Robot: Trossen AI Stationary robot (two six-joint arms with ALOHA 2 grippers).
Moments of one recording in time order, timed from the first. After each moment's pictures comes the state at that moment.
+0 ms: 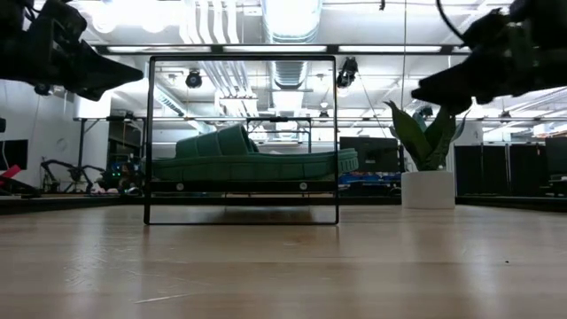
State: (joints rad) left arm -0.03 0.03 0.13 -0.14 -0.33 0.09; right arm -0.12 0.55 0.10 0.36 0.01 0.00
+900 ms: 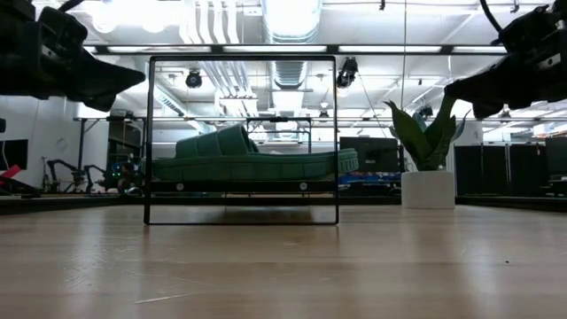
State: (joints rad) left arm -0.04 0.04 0.01 0.05 -0.20 0.06; right arm 0.19 0.12 0.01 0.05 0.32 -0.02
